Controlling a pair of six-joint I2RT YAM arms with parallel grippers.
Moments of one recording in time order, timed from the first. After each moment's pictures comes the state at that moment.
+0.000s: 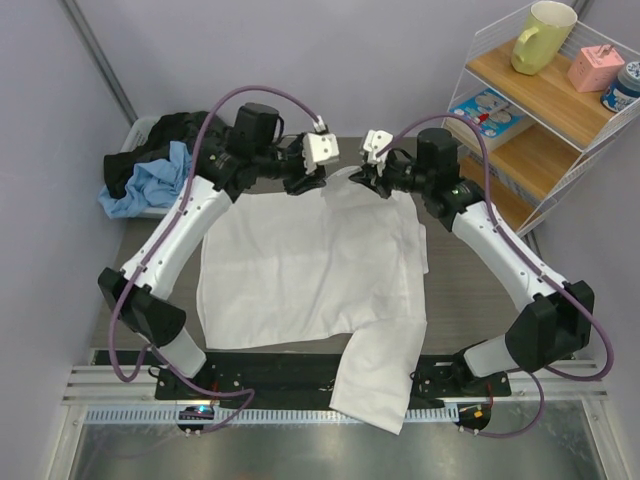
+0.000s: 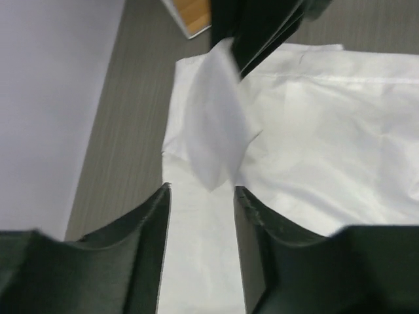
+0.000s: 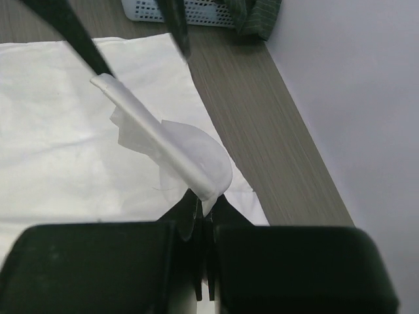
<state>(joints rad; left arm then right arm) -0.56 1.64 1.86 -0.79 0.58 0.77 0.38 1.43 1.32 -0.19 -0.69 -0.58</state>
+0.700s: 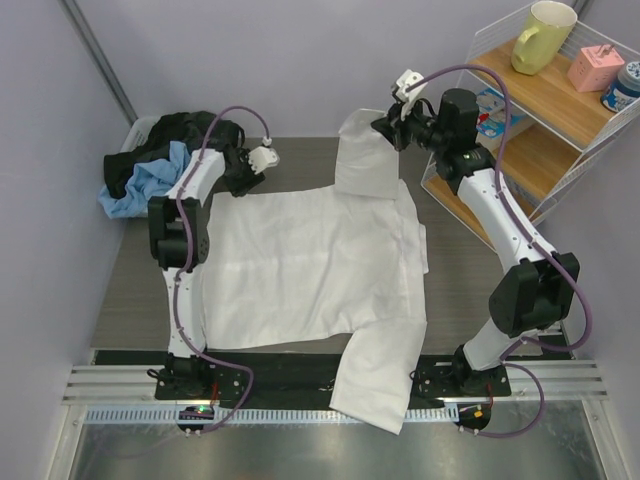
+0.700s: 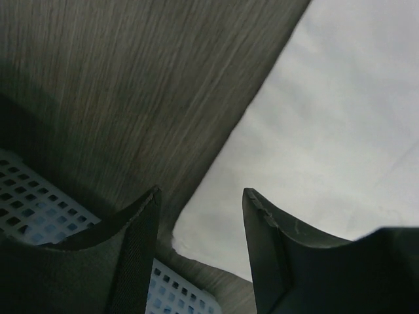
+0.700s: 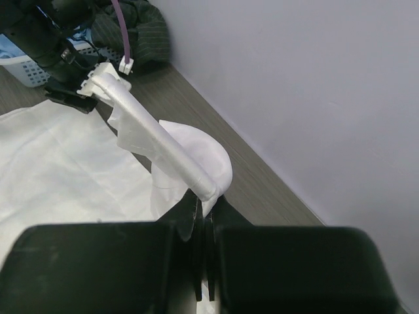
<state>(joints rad) -0.11 2.27 2.00 -0.83 0.20 0.96 0.23 1.63 1.58 -0.08 -0.58 -0.30</state>
